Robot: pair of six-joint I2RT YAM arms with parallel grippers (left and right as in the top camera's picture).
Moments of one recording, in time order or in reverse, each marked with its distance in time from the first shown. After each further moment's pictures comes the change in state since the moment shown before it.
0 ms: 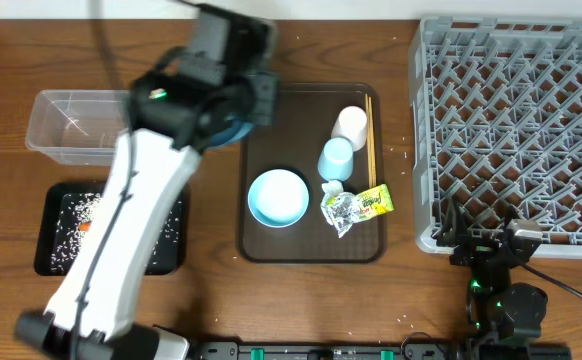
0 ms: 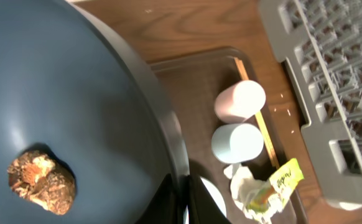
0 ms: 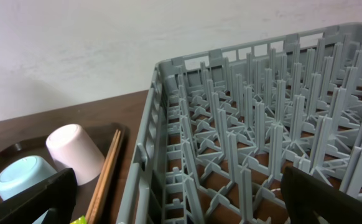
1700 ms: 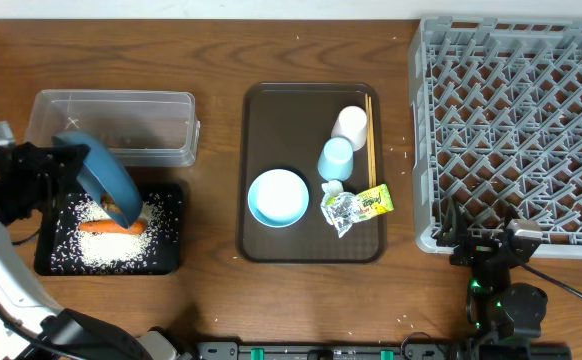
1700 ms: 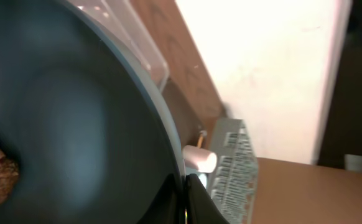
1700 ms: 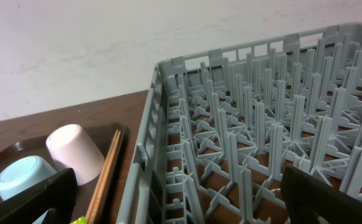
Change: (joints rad) left arm 1.174 -0.139 -0.544 0.102 0.997 -0.071; right arm 0.000 0.000 0.000 0.000 0.000 0.000
